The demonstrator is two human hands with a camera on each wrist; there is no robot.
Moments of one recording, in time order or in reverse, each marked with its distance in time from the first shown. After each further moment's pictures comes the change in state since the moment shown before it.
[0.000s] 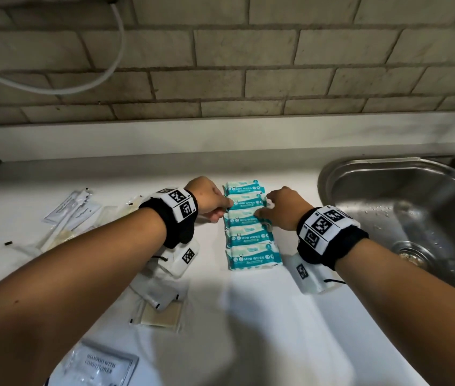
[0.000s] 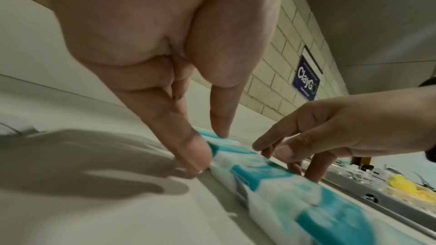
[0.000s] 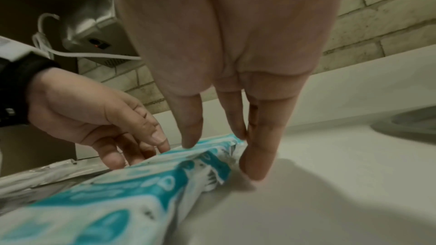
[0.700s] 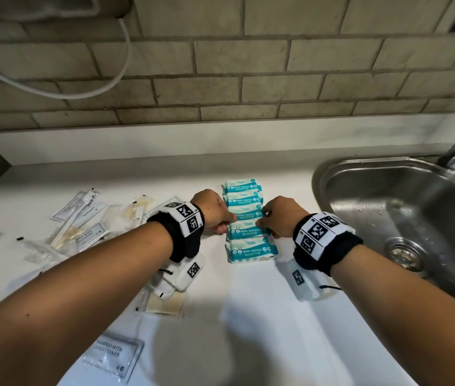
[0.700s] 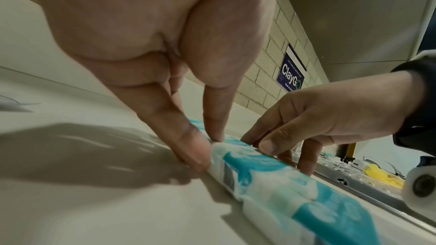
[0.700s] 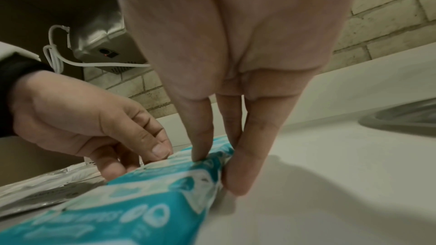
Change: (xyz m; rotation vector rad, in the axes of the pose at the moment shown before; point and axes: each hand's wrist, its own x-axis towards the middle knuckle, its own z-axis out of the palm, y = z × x) left_hand -0.028 -0.011 0.021 0.012 -0.006 0.000; right_hand -0.030 -0.003 0.011 0.097 -0.041 0.048
